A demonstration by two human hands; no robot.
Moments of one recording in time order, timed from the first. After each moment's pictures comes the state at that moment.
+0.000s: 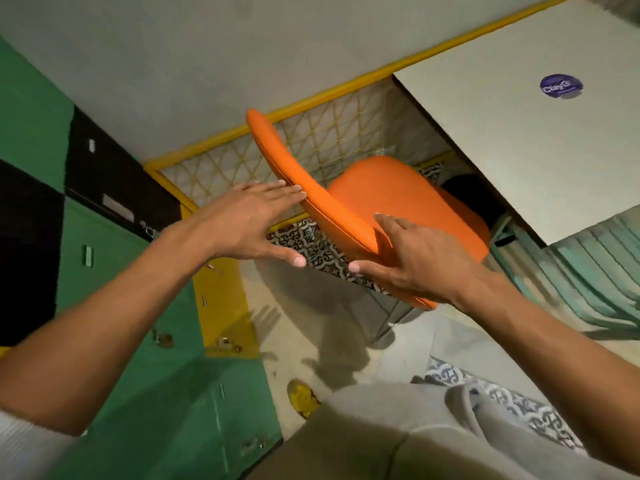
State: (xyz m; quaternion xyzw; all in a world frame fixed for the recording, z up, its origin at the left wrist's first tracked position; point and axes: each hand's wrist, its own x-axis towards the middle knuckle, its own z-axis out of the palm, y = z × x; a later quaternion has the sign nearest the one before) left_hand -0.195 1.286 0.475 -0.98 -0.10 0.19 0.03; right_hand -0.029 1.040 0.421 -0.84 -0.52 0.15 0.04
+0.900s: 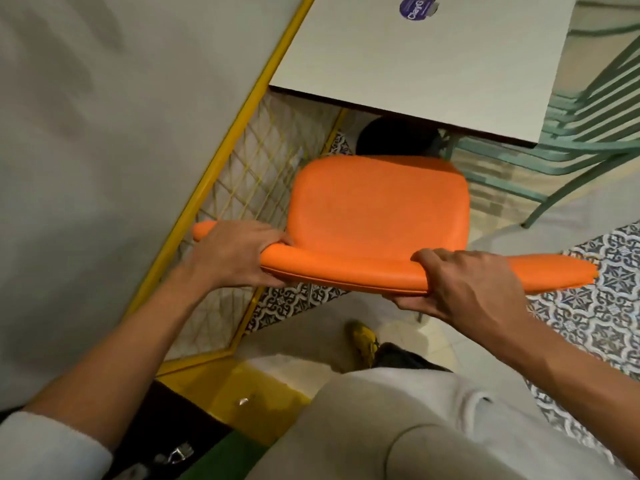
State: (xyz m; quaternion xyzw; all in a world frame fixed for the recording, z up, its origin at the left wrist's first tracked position) left_hand -0.009 1.582 0.387 -0.94 0.30 0.14 0.00; right_hand -0.080 1.212 0.365 -0.98 -0.21 0.03 -0.01
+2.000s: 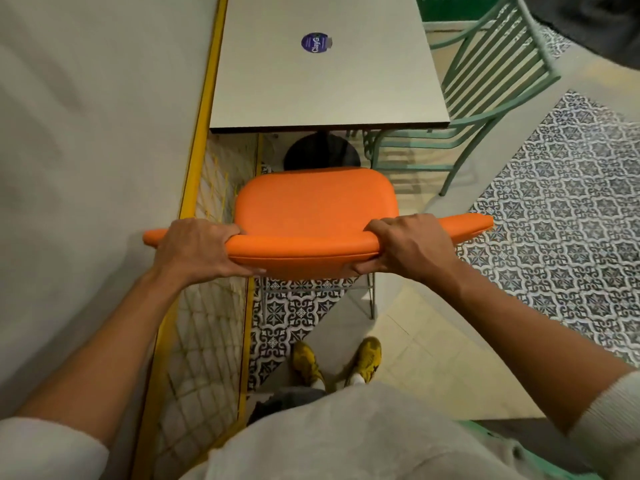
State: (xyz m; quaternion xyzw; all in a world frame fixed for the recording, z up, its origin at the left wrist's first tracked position) left_hand 0.097 1.751 0.359 -0.91 0.41 -0.01 -0.01; right_hand -0.061 1.401 0.357 -1.00 -0.07 -0.03 -0.03
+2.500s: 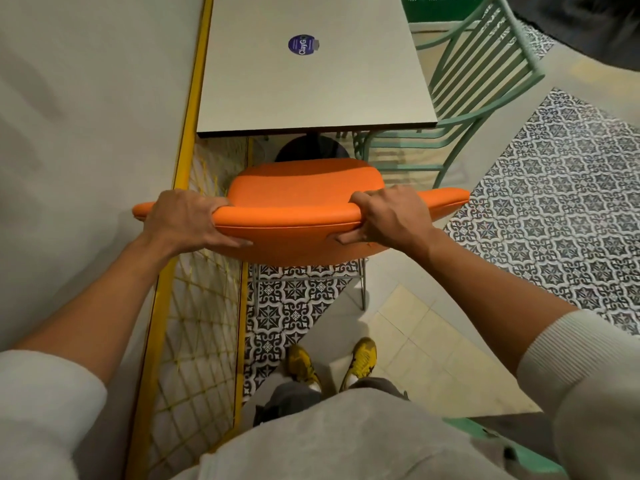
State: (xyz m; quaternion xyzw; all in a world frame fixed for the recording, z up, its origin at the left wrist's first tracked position) left_hand 0.155 1.731 0.359 -0.90 0.42 -0.04 0.00; right_hand -0.011 1.380 0.347 -0.99 -0.06 -0.08 -0.05
